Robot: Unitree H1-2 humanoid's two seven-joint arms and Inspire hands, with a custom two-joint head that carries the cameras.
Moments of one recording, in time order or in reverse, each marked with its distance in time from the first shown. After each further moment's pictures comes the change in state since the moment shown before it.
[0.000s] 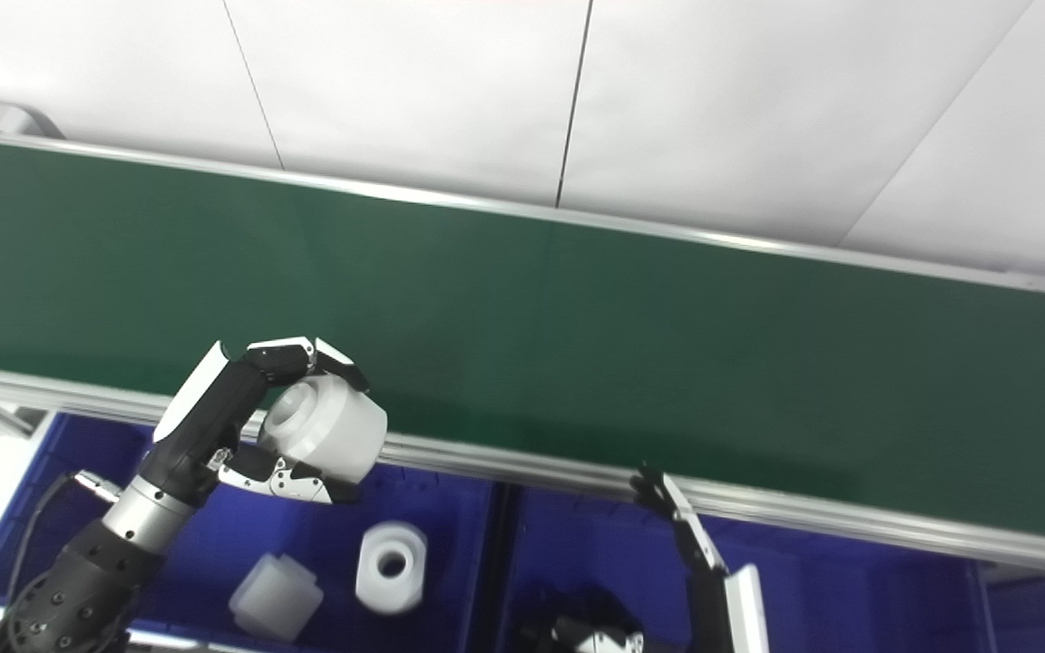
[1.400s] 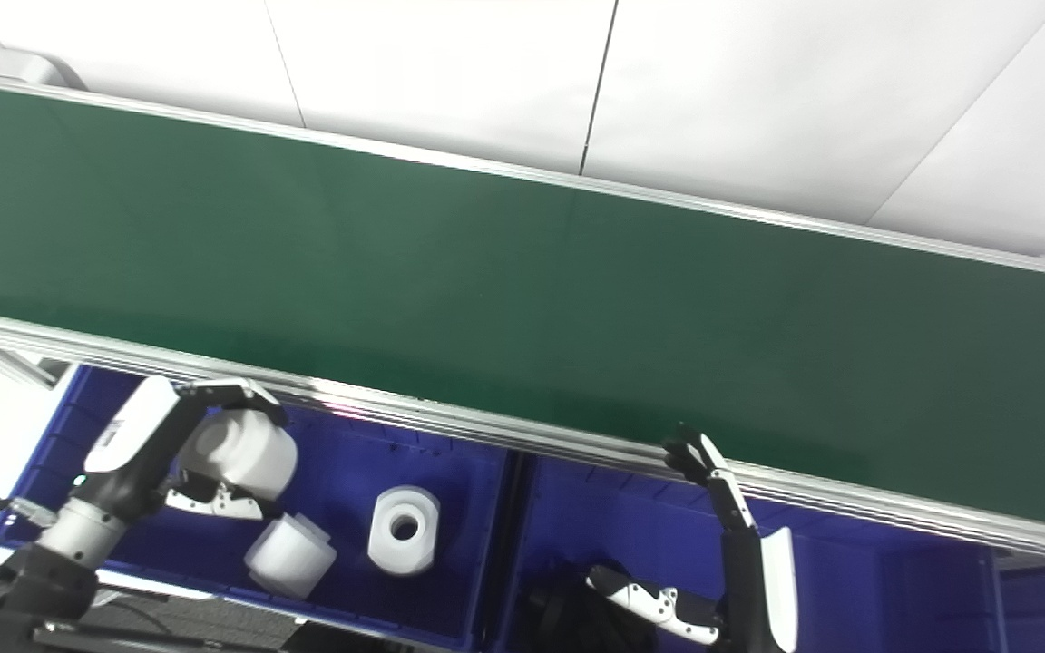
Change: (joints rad) left arm 0.105 0.123 0.114 0.202 0.392 -0.080 0.217; right arm -0.011 0.008 -0.061 -0.003 0.064 0.000 0.071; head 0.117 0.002
